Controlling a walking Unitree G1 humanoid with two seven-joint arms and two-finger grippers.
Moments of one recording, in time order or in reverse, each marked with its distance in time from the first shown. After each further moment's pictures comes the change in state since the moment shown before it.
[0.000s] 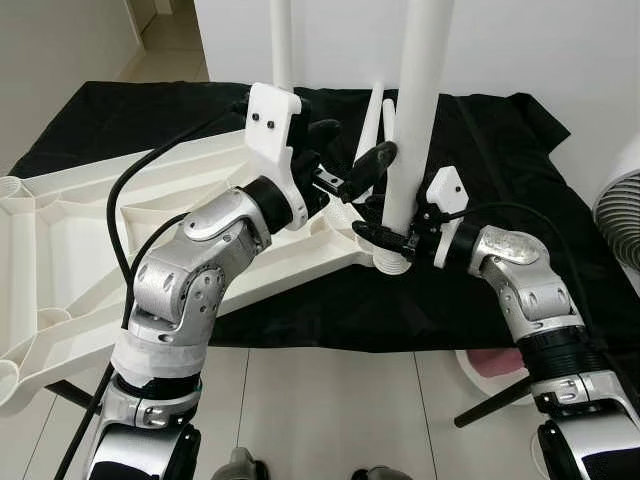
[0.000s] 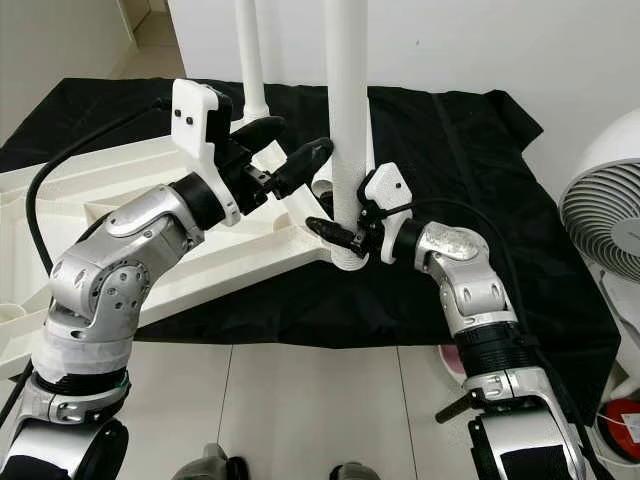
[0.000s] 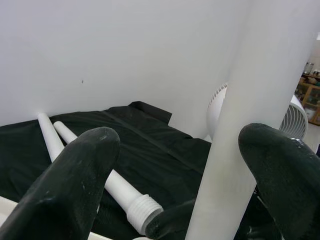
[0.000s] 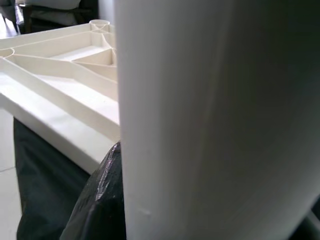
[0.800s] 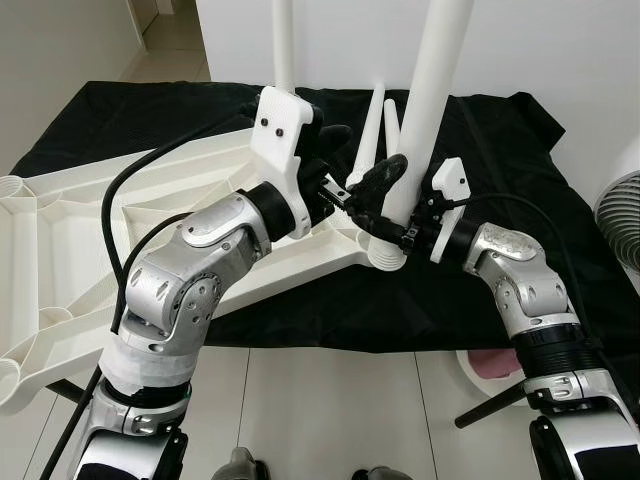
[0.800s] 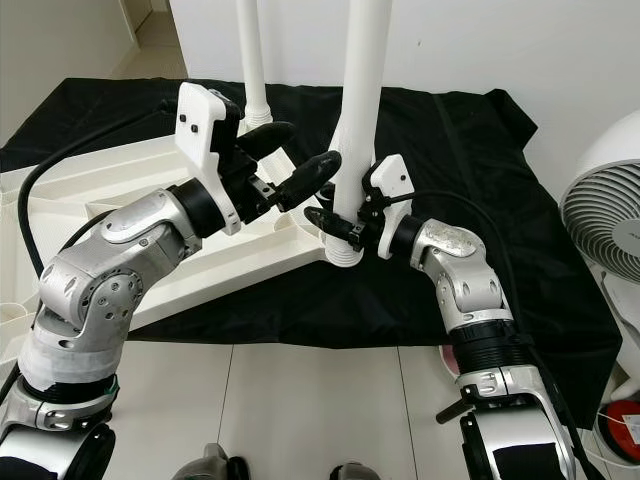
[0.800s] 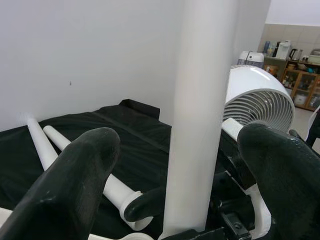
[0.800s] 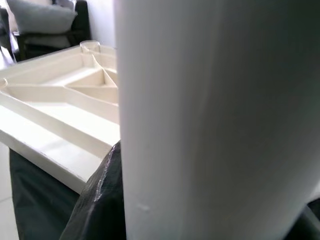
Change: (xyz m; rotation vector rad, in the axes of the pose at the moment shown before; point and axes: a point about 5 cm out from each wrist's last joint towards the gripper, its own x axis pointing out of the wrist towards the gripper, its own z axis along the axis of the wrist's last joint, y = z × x) left arm -0.002 -0.012 0.001 0.044 0.024 -0.062; right arm 0.006 -0.004 0.004 0.074 -0.042 -0.048
